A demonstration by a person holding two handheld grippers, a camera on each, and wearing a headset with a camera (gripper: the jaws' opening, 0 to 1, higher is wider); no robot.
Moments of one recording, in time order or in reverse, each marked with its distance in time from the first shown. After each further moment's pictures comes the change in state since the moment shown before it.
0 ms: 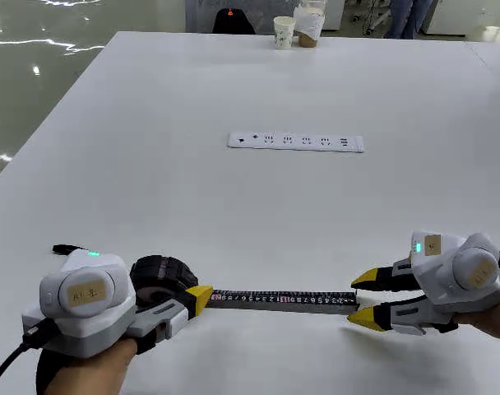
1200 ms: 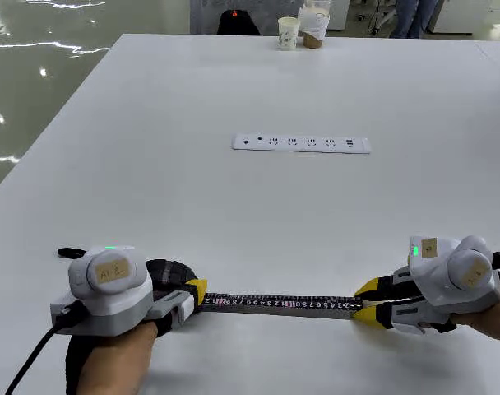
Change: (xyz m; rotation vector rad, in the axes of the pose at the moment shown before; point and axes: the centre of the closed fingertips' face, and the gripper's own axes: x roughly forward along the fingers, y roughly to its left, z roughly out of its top) left arm 0.020 0.010 -0.013 -0.120 0.086 0.101; right arm 0.010 -0.003 -0.010 0.028 0.010 0.018
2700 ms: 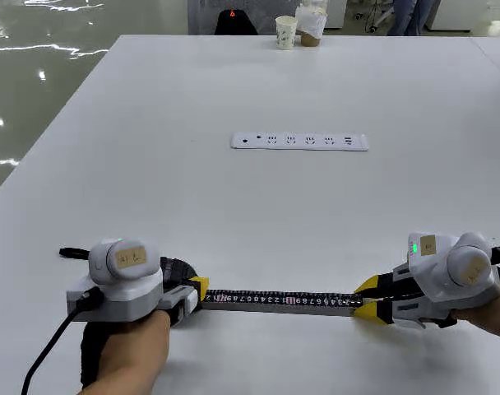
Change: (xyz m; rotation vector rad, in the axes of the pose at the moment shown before) left arm 0.004 0.002 -0.004 0.019 0.048 0.058; right arm -0.001 0.001 0.000 -0.025 0.002 0.001
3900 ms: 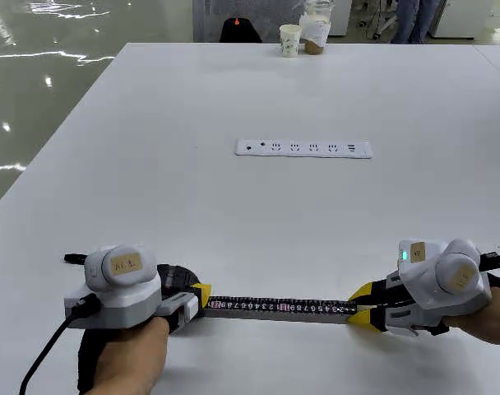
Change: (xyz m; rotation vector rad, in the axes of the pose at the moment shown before) left arm 0.000 0.002 0.000 -0.027 0.007 -0.034; right arm 0.009 0.002 0.010 -0.007 0.009 0.008
